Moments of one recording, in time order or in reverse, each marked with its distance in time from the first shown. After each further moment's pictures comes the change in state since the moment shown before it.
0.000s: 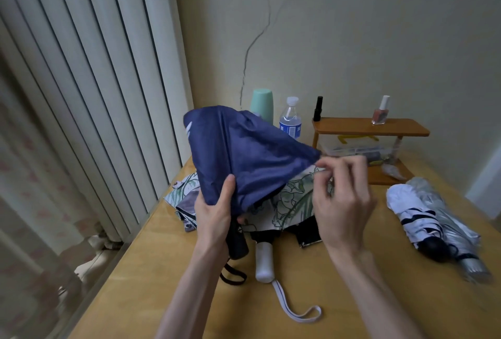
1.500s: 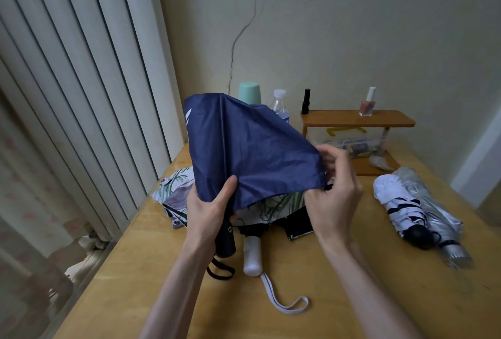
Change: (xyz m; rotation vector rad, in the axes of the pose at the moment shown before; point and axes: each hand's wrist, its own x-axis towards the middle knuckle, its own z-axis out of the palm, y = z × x) left_hand -0.010 0.001 0.000 0.154 -0.110 0.050; right_hand -0.011 0.020 0.002 0.304 -0.057 0.199
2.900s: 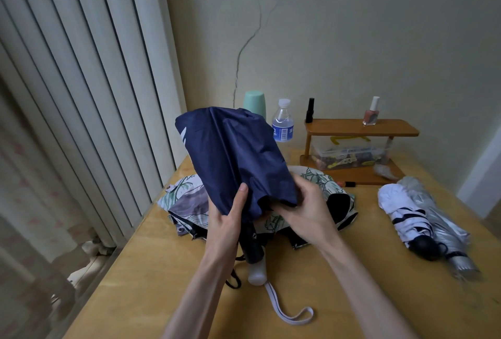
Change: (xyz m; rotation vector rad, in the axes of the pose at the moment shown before) left_hand -0.003 -0.023 0.013 -0.088 -0.068 0.022; right_hand -0.007 -0.006 0.018 0.551 -0.620 0.406
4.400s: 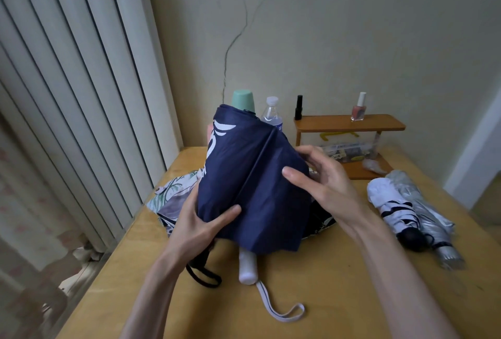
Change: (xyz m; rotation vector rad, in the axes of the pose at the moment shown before) left_hand 0.008 0.029 -0.043 0.511 -0.245 0.140; right_hand 0.013 -0.030 -0.059 -0.122 -0.051 0.067
